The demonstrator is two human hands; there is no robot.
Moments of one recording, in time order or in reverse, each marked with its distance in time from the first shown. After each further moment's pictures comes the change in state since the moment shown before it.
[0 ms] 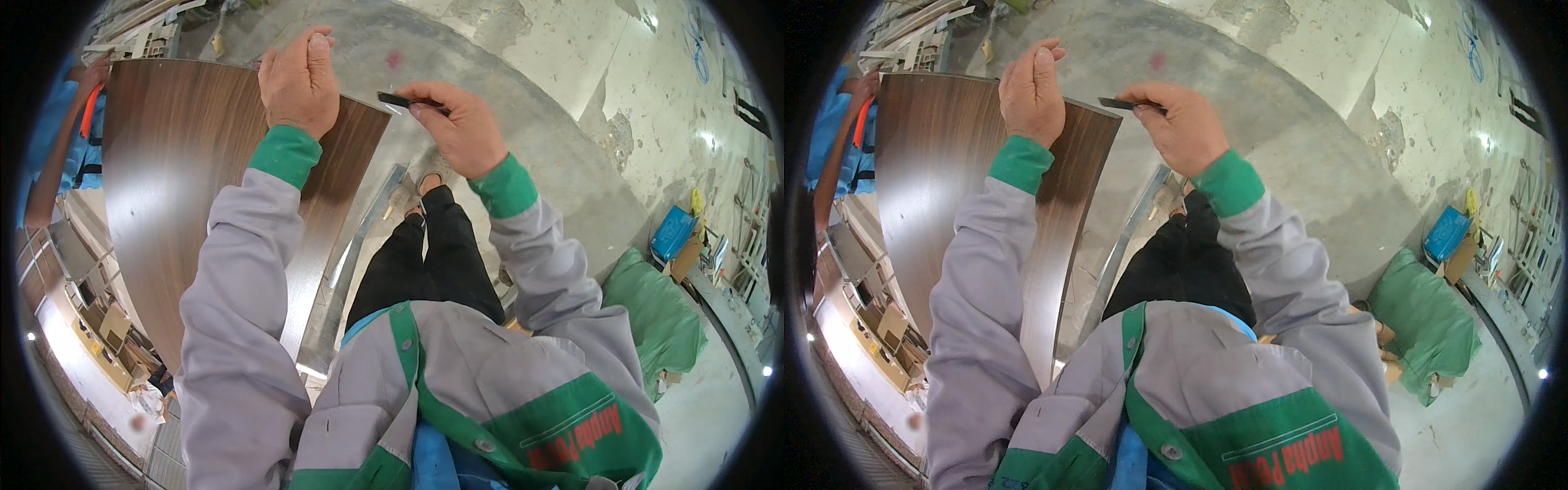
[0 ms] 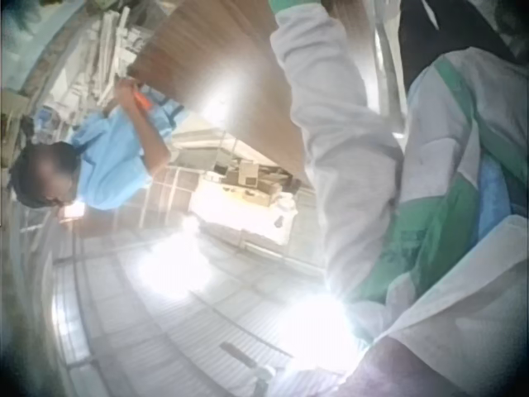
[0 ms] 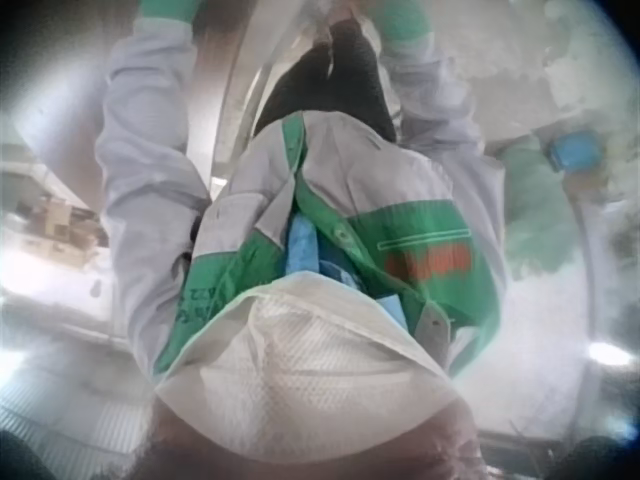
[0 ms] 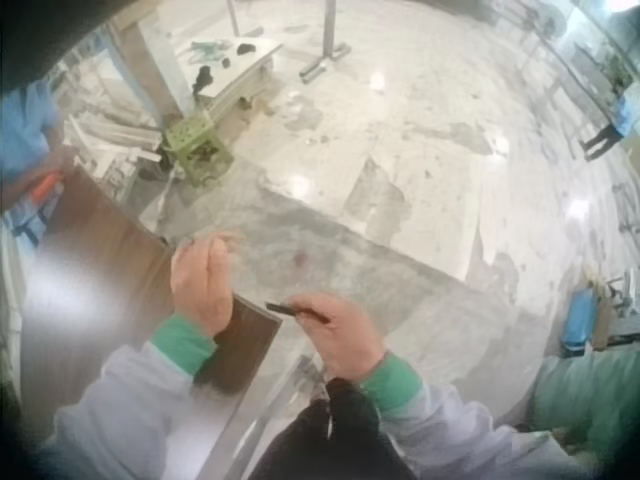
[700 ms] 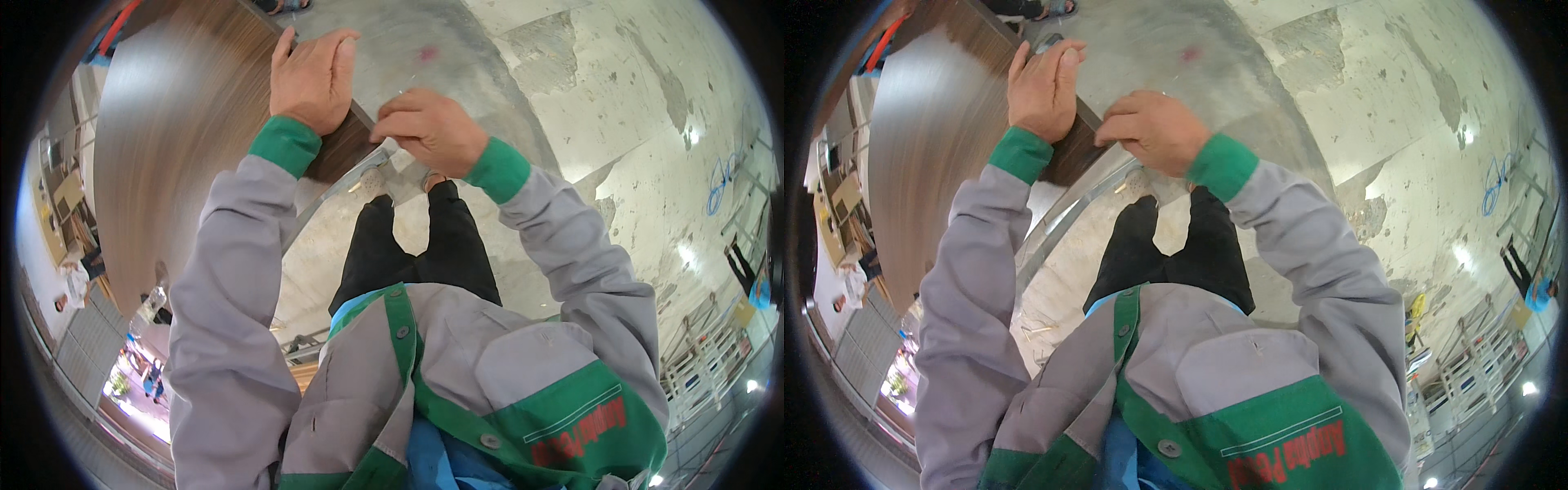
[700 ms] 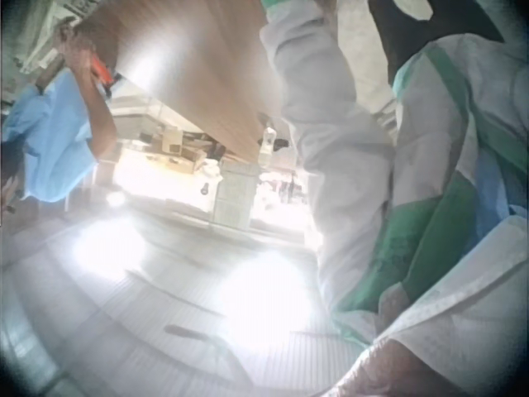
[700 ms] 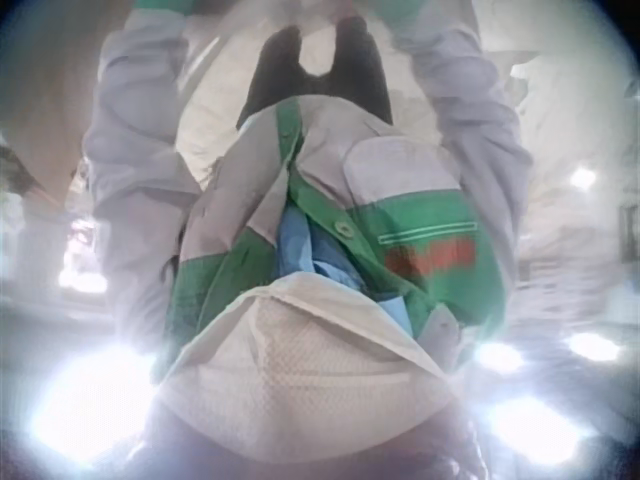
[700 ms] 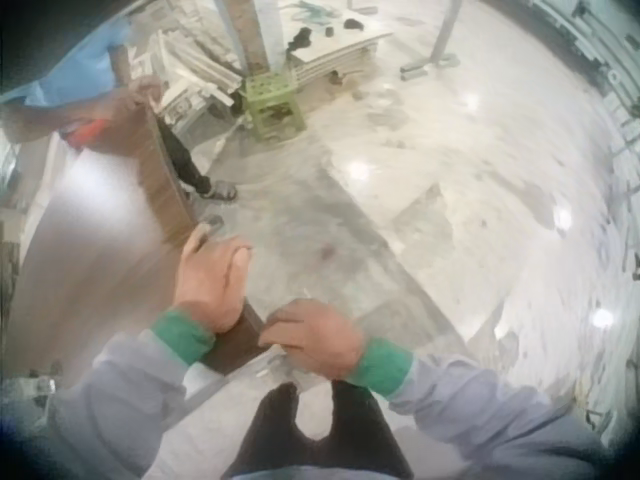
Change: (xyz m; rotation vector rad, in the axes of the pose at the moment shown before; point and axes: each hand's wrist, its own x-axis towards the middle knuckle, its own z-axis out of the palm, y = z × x) left_hand -0.002 0.010 0.001 0.279 0.023 -0.108; right_hand 0.107 -0.008 -0.038 -0.289 -0.762 -0.730
